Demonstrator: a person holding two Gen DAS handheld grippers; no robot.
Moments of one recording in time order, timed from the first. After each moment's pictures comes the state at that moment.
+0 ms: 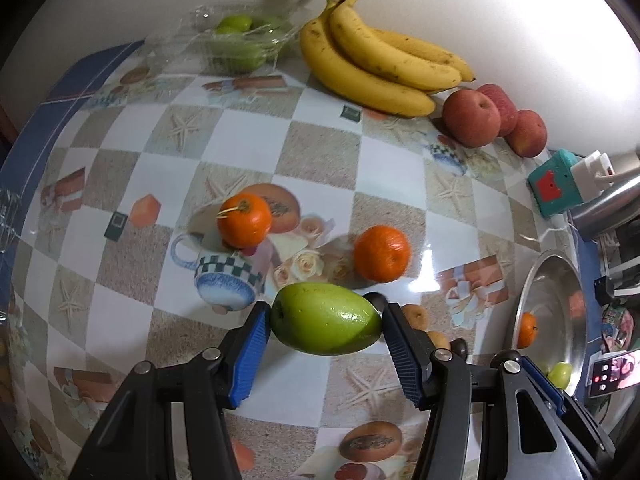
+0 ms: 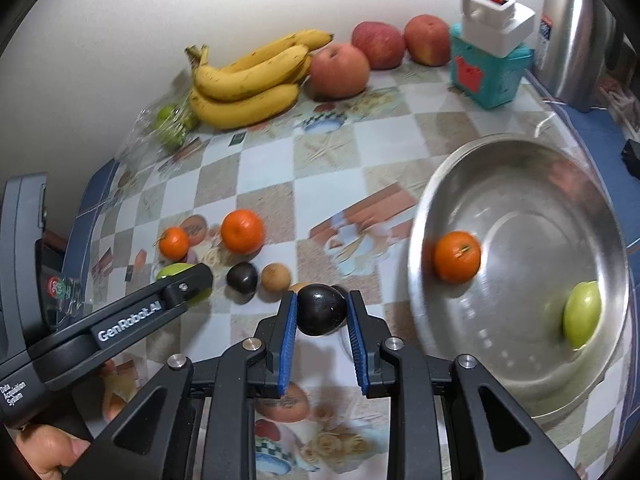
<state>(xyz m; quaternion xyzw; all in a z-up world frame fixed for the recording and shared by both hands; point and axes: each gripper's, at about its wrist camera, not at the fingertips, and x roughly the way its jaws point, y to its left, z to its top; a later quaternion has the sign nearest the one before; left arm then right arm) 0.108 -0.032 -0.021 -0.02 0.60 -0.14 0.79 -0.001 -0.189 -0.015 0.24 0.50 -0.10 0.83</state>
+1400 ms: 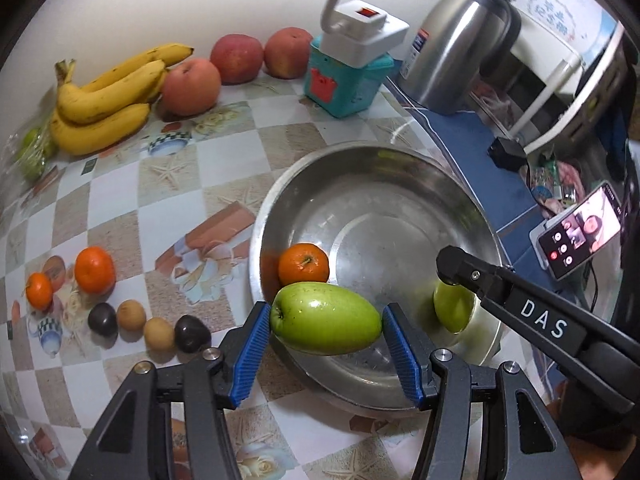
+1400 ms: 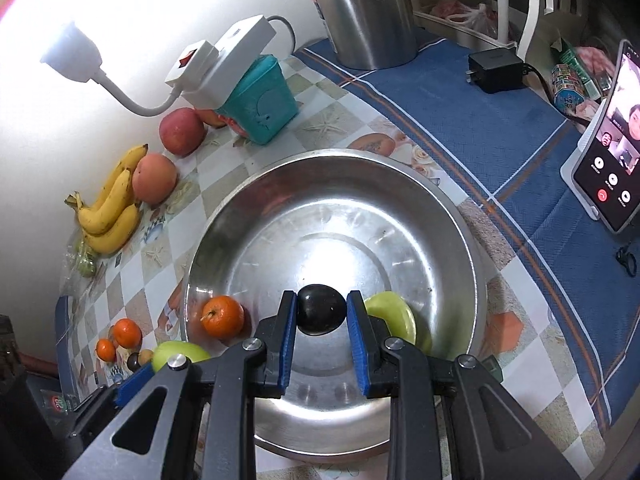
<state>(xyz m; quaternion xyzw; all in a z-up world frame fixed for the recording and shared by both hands) 0.005 -0.203 -0.005 0.12 0.55 -0.36 0.75 -0.096 -0.338 -0.029 0.37 0.43 -0.25 0.79</state>
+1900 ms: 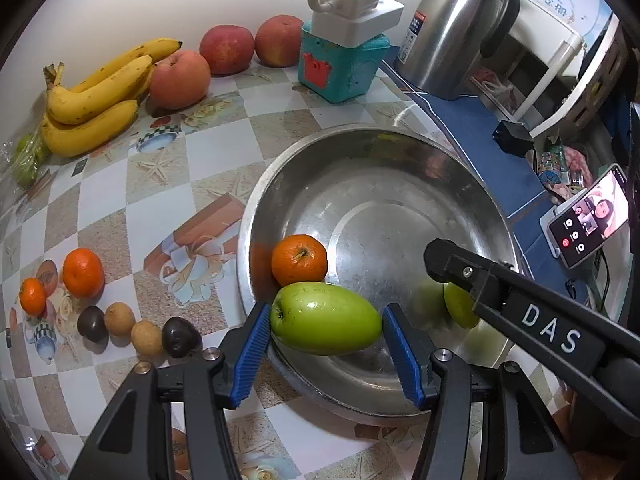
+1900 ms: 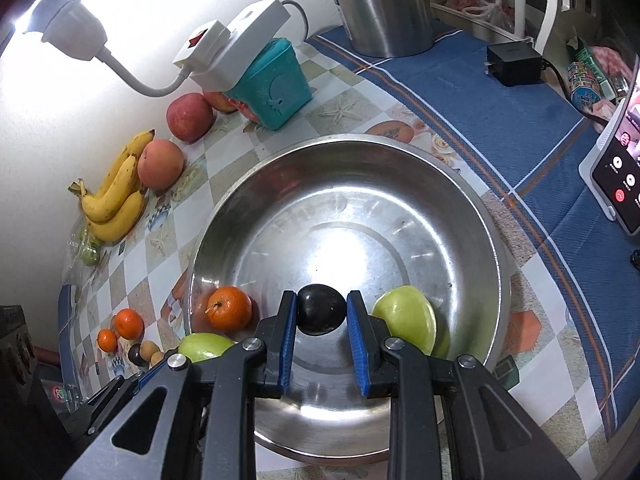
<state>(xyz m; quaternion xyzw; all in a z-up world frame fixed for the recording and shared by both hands) 0.002 -0.212 -0.021 0.14 0.55 -0.36 0.74 -0.086 -0.331 -0.037 0.37 0.44 -0.23 0.79</state>
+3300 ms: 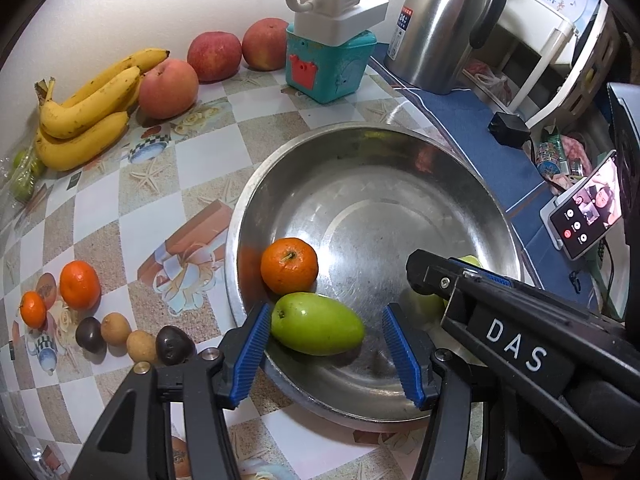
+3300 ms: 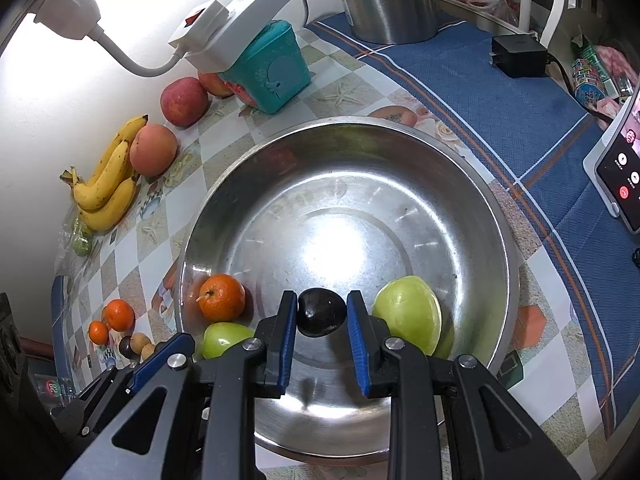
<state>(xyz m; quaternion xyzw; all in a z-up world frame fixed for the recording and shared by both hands) -0.001 -0.220 -0.020 0.15 0.54 -0.37 0.74 -0.080 -0.327 -0.045 0.36 0.46 -0.23 0.78</state>
